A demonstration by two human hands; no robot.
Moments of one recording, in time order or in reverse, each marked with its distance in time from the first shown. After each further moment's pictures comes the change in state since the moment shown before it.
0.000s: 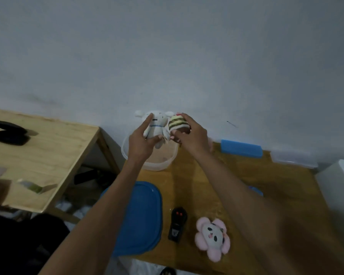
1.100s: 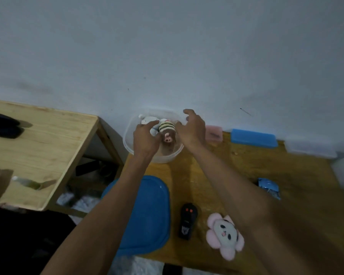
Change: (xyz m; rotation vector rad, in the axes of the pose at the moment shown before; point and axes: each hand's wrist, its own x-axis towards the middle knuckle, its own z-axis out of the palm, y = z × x) left_hand 0.019 -0.052 0.018 0.234 -0.048 -0.145; right_hand 0.021 0.010 0.059 -0.152 0.055 0.190
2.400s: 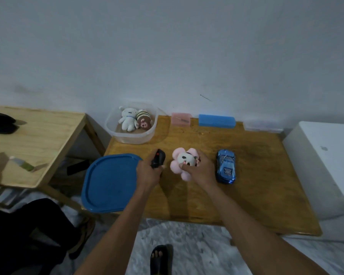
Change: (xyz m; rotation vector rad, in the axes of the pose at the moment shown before) left_hand -0.221 0.003 0.057 -0.157 -0.151 -0.048; right_hand -0.191 0.166 -0.105 0.186 -0.057 0.161
